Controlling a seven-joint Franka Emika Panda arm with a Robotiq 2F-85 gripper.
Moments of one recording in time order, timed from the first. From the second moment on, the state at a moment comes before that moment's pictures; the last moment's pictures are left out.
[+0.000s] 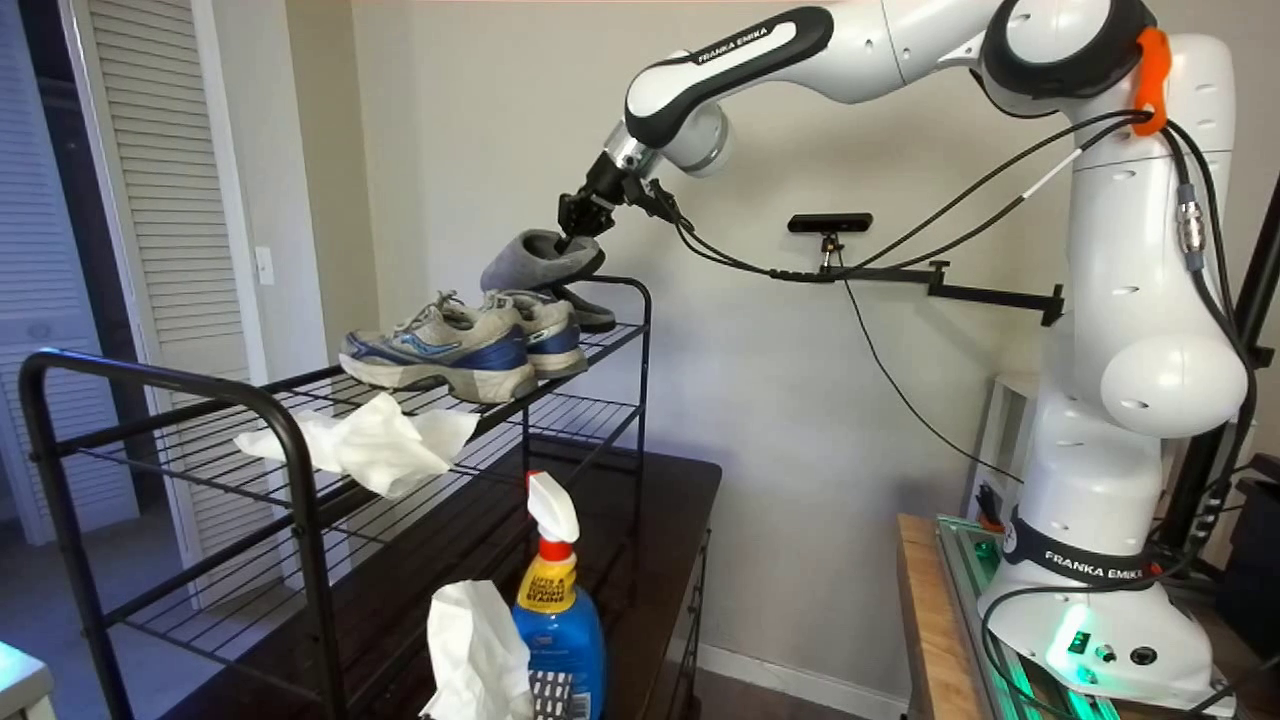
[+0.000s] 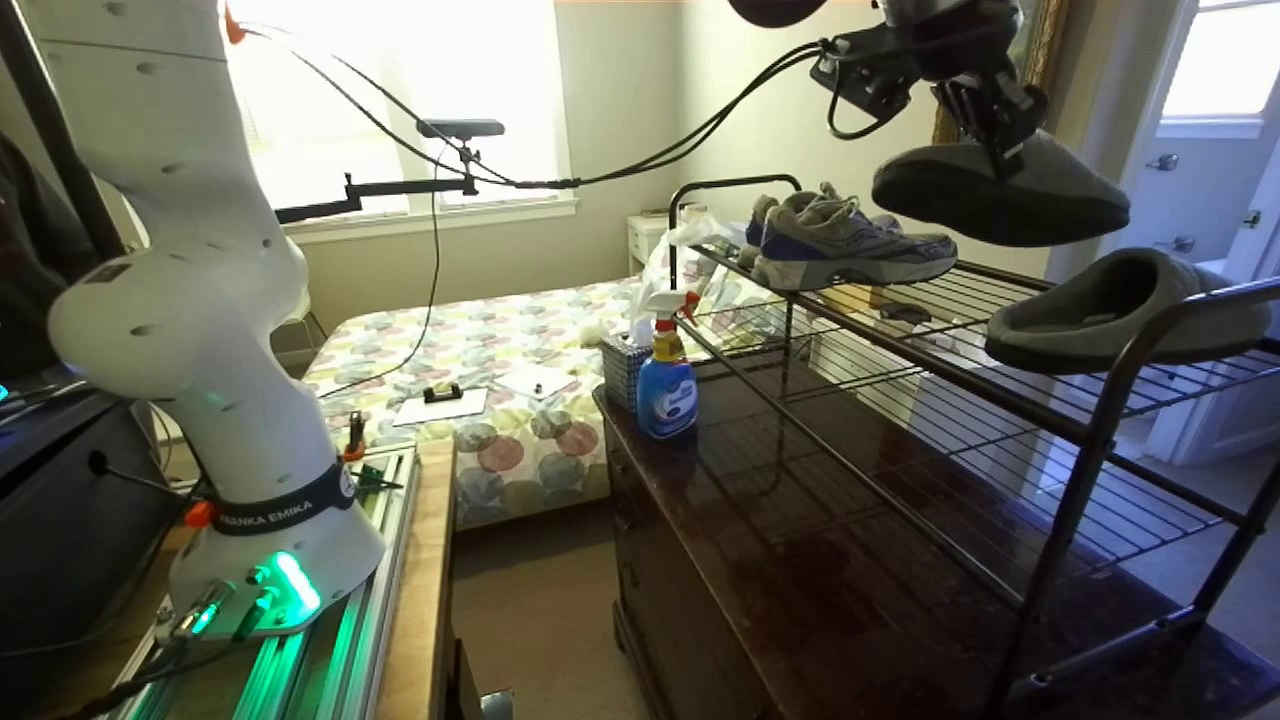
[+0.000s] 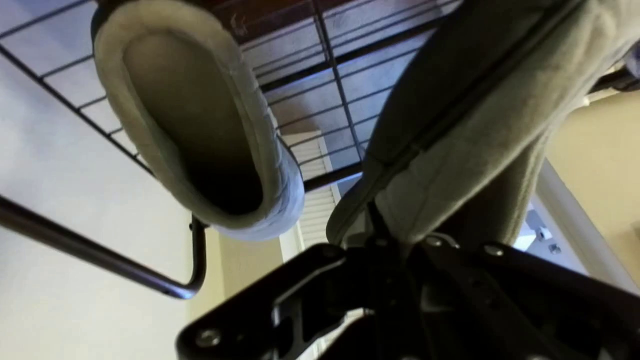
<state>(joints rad) -0.09 0.13 -0.13 -1.80 0.32 2.56 -0.14</state>
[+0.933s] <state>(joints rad) -0.19 0.26 -0.09 -1.62 0.52 2.27 -0.17</state>
